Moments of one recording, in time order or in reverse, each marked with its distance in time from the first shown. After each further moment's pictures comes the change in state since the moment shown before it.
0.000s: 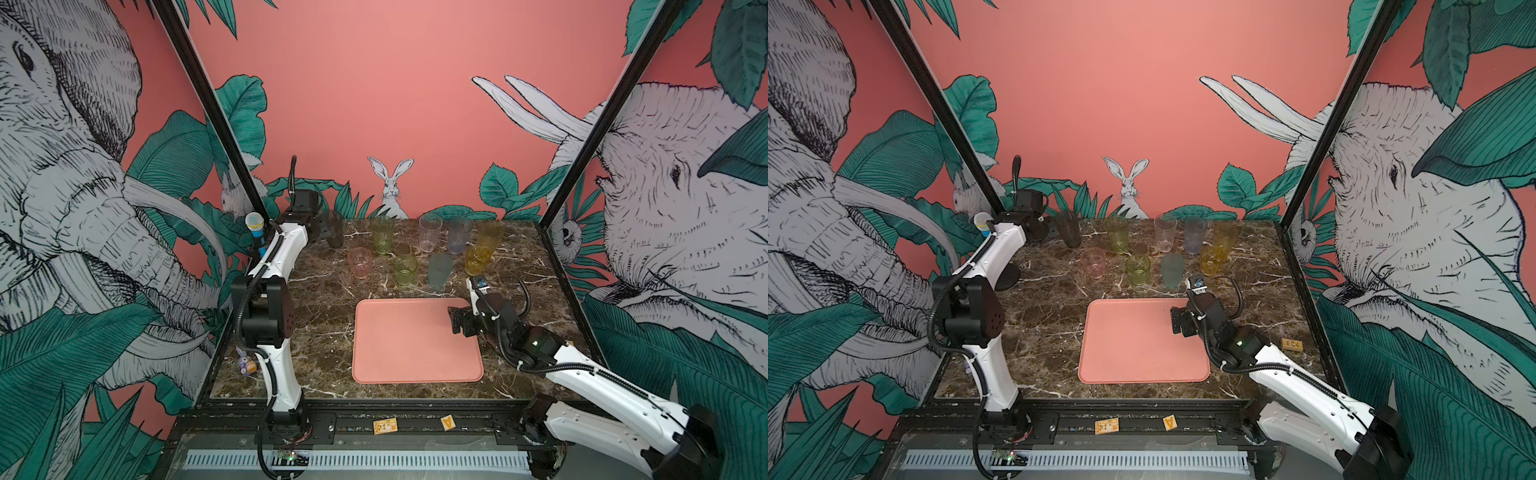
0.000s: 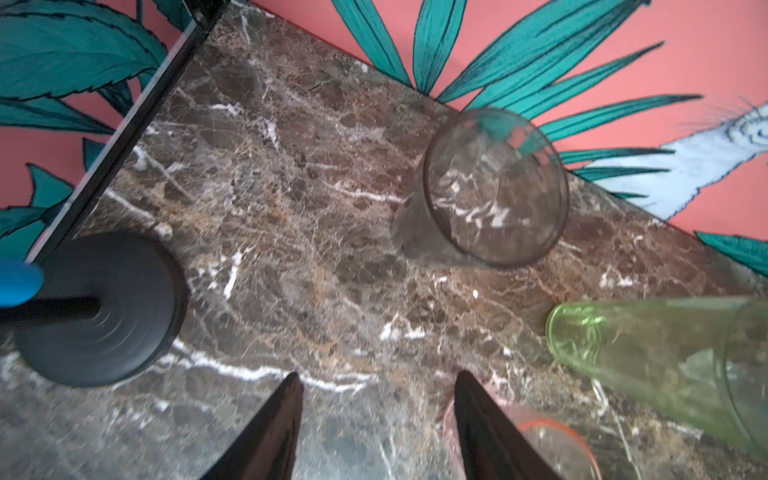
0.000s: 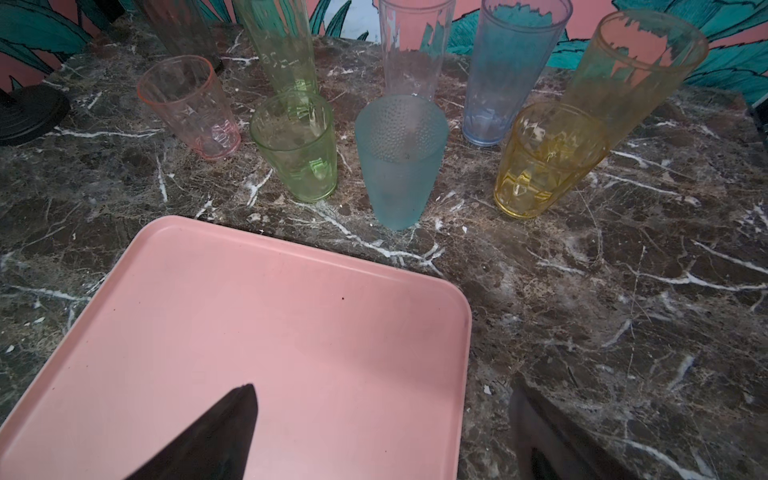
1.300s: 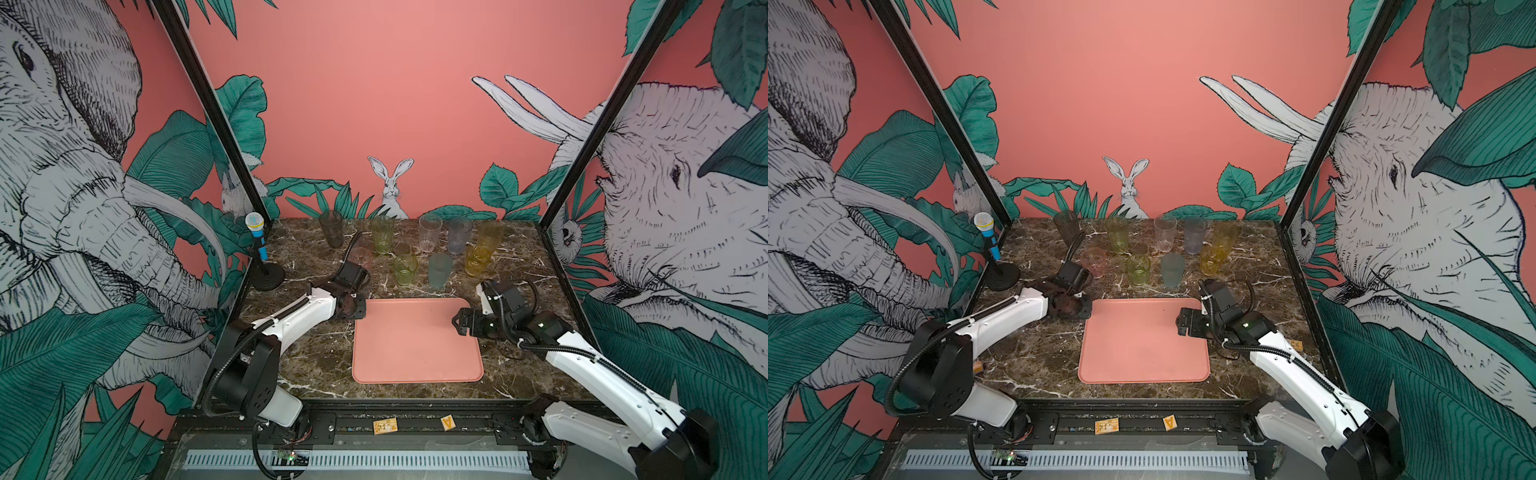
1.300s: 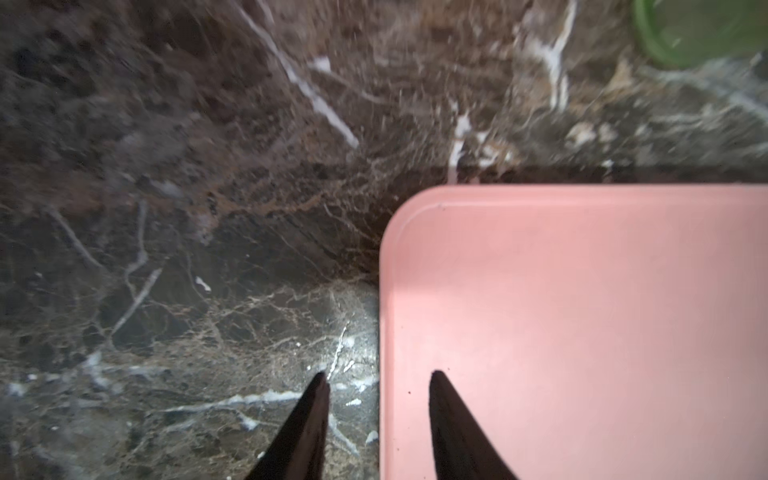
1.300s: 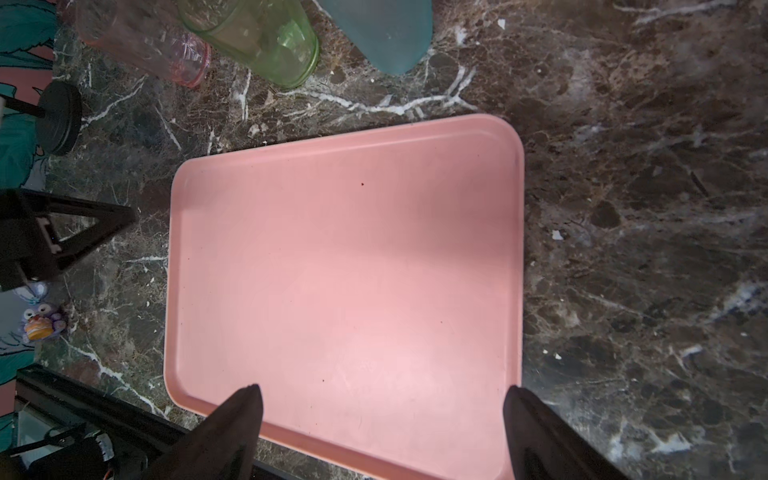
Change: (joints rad) left arm -0.410 -0.534 -0.864 0.042 0.013 -0.025; right arm -0.174 0.081 0.108 -0.304 -0.406 0.312
